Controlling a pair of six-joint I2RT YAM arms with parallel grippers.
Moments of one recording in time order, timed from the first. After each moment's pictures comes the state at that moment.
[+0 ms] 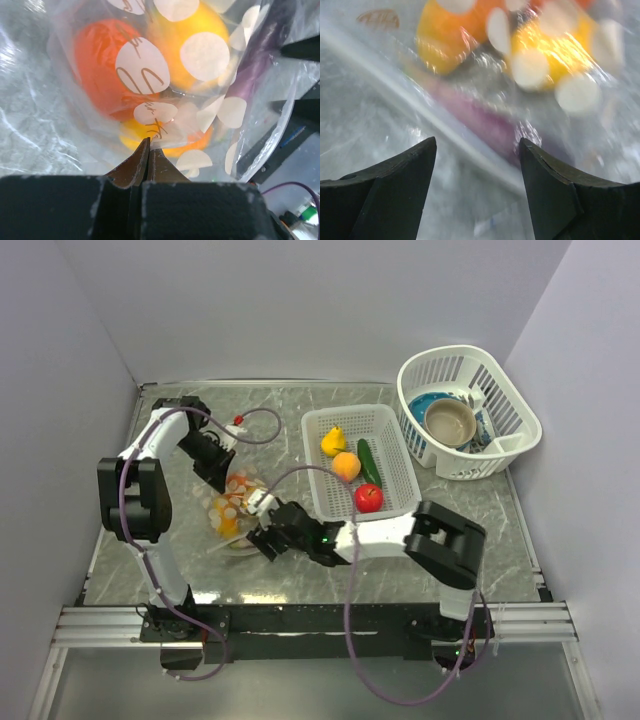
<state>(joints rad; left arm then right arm) -0.03 1.91 1.56 -1.26 0.47 0.76 1.16 1.82 0.98 0.31 0.14 0.05</state>
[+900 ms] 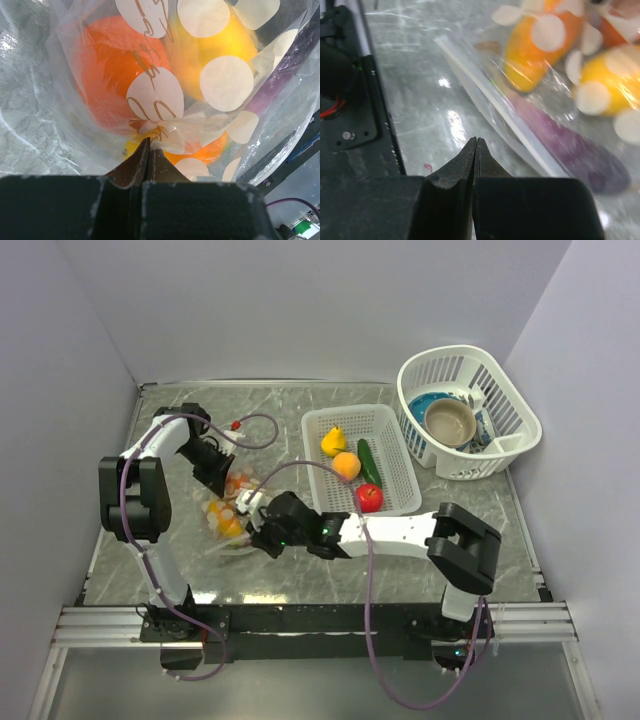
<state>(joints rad) -0.02 1.91 1.47 -1.14 0.44 0.69 1.17 1.74 1.09 0.10 -0.11 0.06</state>
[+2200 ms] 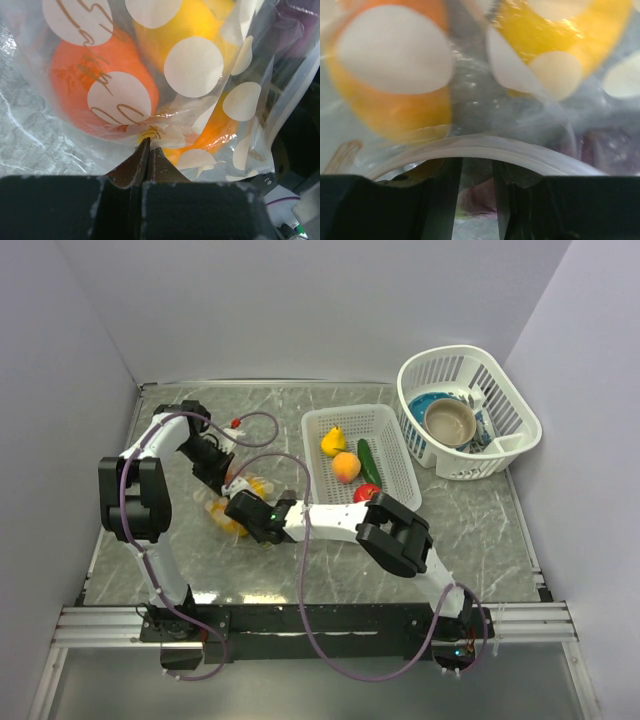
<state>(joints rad) -0.02 1.91 1.50 -1.16 0.42 0.69 1.16 2.17 1.57 -0.33 0.36 0.26</state>
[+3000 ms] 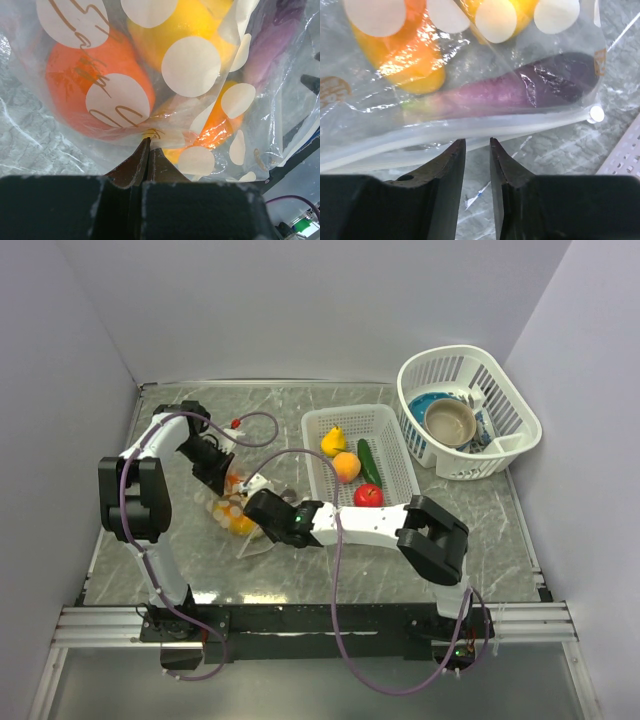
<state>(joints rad) -0.03 1.91 1.50 -1.17 0.43 0.69 1.17 1.92 1.36 -0.32 0.38 0.28</state>
